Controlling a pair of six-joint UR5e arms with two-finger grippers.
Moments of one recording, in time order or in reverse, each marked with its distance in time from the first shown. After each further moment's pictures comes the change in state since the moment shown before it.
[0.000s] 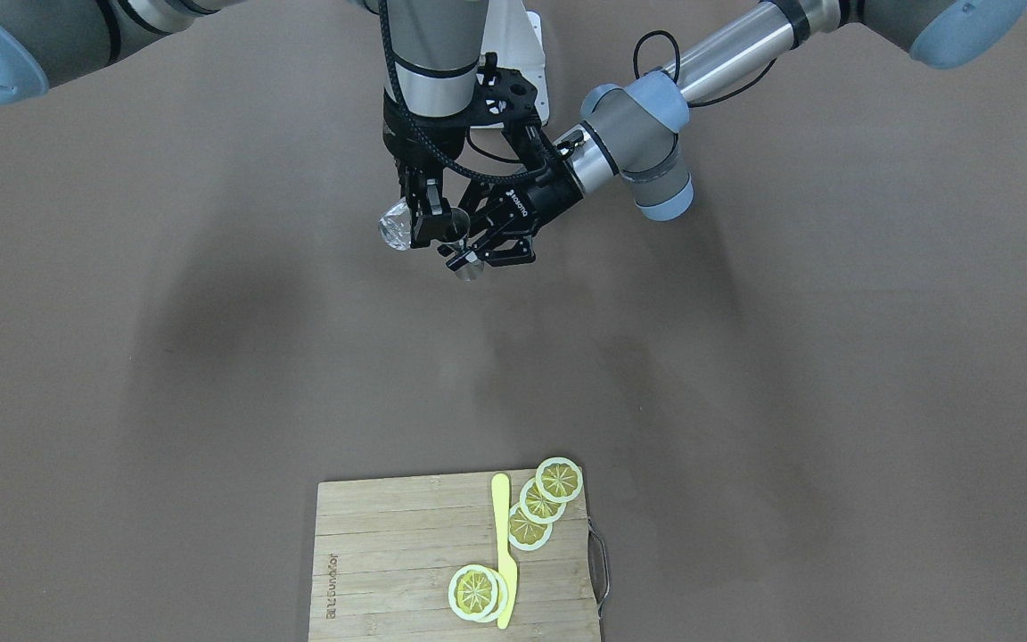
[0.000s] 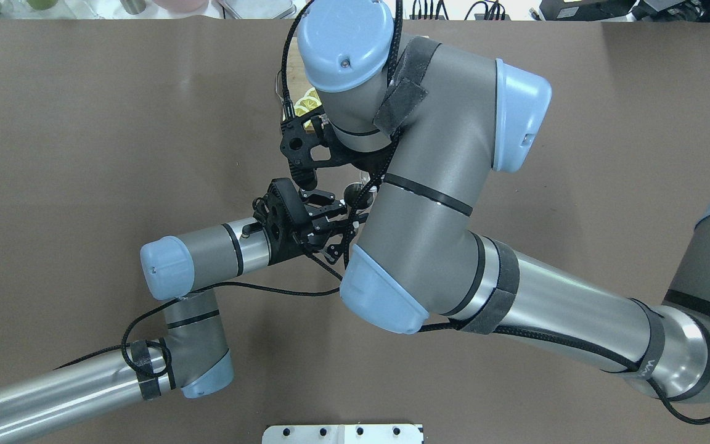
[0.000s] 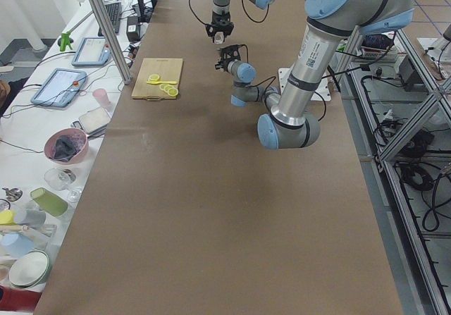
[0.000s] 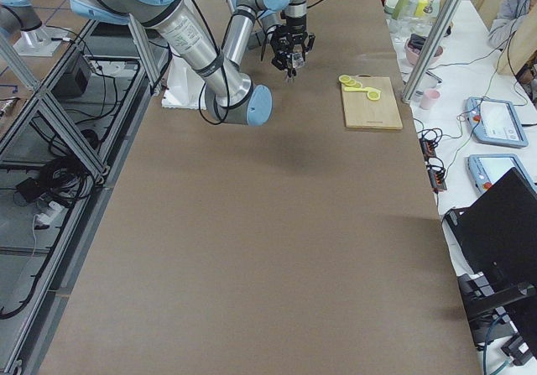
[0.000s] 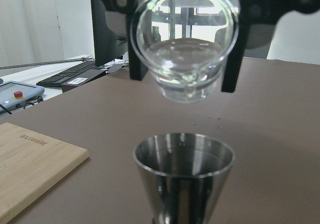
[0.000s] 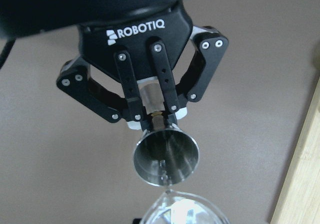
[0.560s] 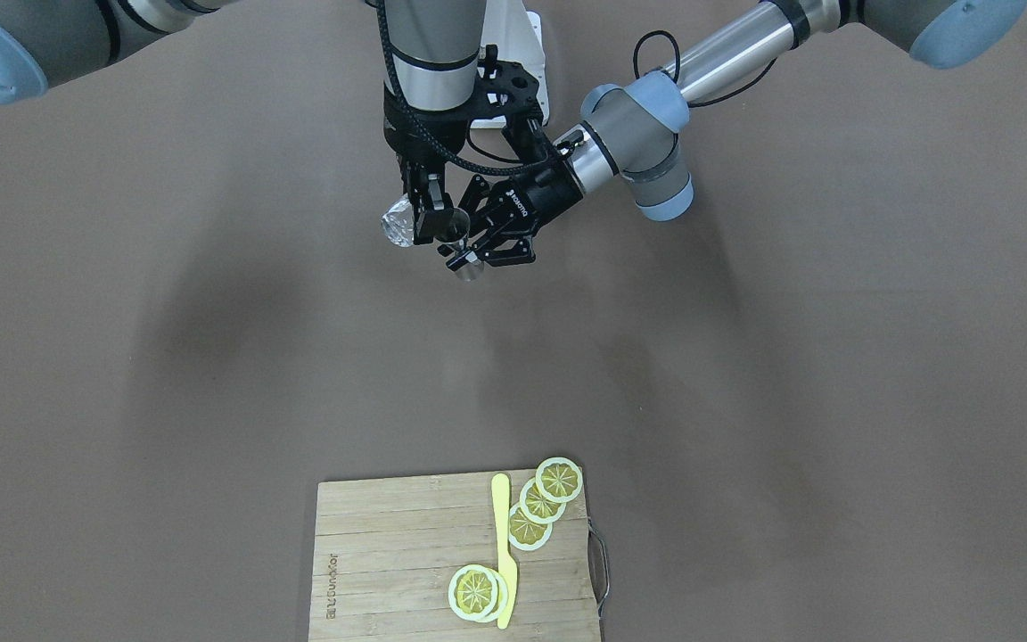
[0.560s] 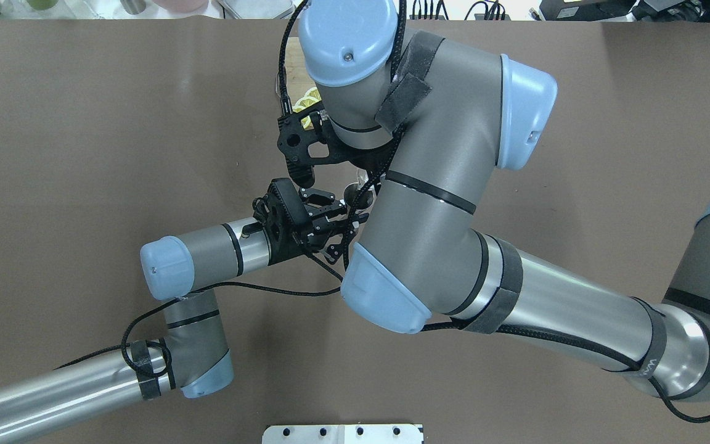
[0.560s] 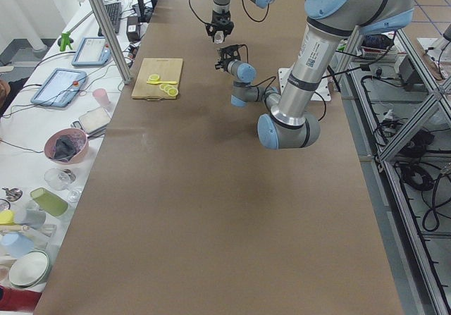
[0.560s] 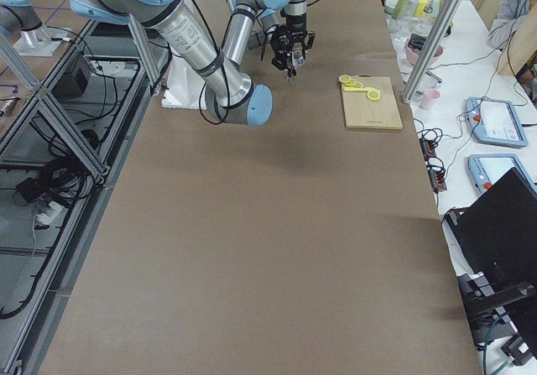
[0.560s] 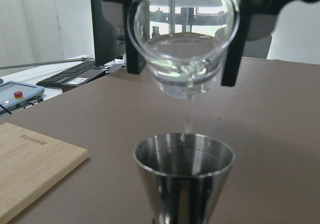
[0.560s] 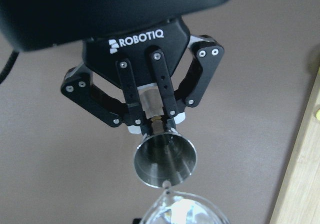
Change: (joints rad) left arm 0.000 0.000 0.000 0.000 0.000 0.001; right arm 0.006 0.002 0.011 0.007 0.020 0.004
